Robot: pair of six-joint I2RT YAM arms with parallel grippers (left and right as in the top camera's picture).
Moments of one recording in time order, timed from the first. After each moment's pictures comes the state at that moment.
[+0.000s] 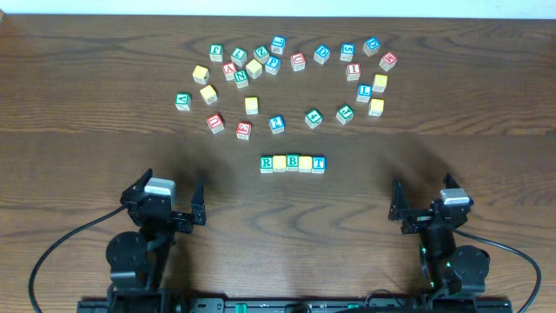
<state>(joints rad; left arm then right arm) 0.03 0.18 0.16 -0.15 0.18 0.04 -0.01 0.01 0.01 -0.06 -0.12 0.04</state>
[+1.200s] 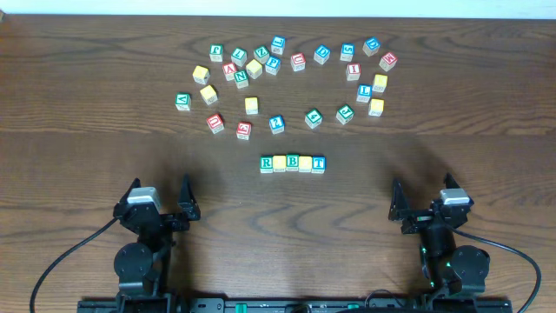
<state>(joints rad) 0.03 0.01 0.02 -0.12 0.01 -0.14 -0.01 0.01 0.01 -0.06 -0.12 0.04</state>
